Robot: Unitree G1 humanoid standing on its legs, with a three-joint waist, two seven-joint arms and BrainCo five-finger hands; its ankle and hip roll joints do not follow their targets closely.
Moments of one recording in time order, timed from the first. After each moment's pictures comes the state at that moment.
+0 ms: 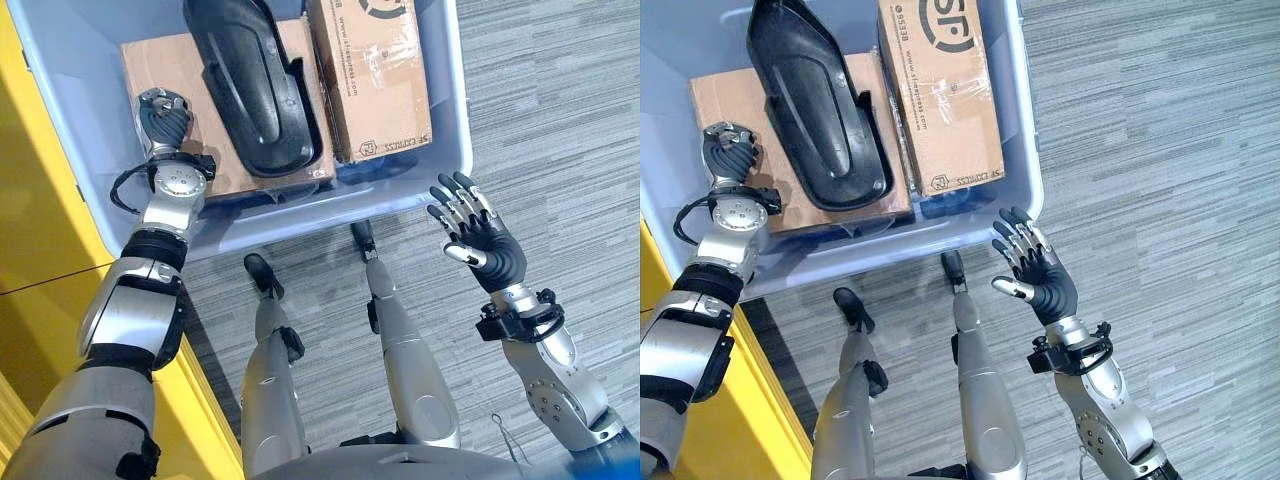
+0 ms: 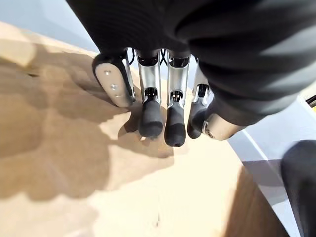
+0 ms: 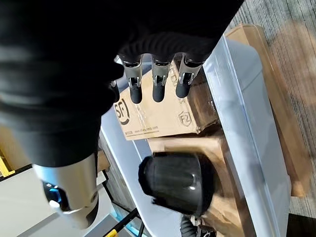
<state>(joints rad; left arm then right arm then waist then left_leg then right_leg) -0.93 0.61 -0.26 0.93 -0.26 -0.11 0.54 0.09 -0.55 0.28 -0.41 0.74 -0.22 0.02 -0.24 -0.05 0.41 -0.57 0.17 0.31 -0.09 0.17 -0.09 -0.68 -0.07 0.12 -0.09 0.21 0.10</state>
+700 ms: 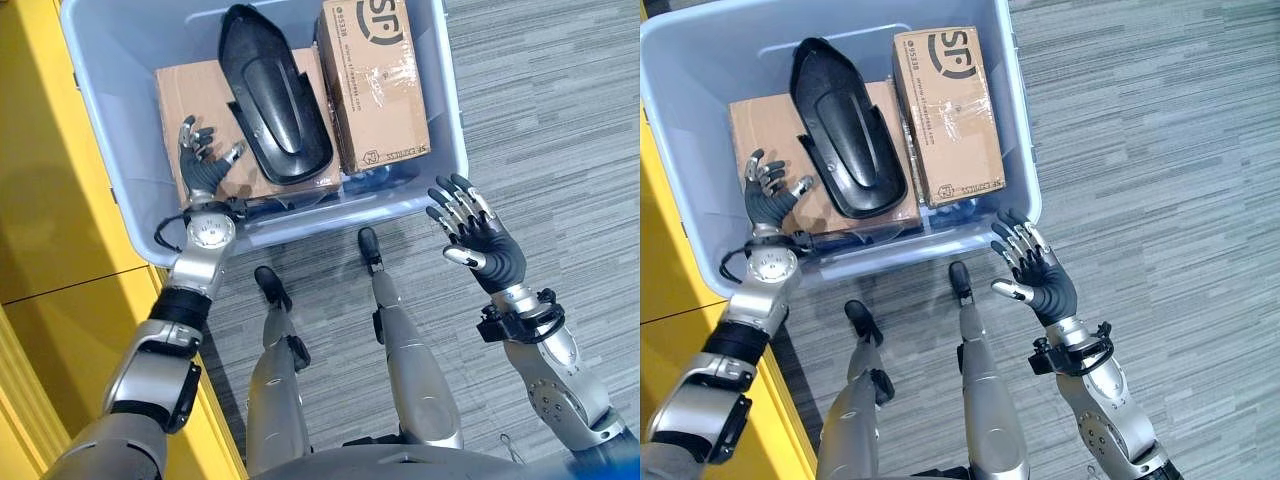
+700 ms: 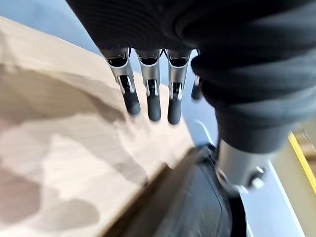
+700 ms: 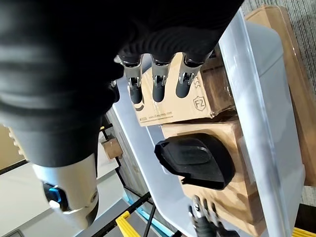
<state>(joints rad) -0.54 0.43 -0.11 0.47 -0.31 -0.15 0.57 0.10 -0.56 0.27 -0.40 0.74 -0.21 0.02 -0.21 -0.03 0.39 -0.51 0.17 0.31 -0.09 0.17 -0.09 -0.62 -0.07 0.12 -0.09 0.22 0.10</state>
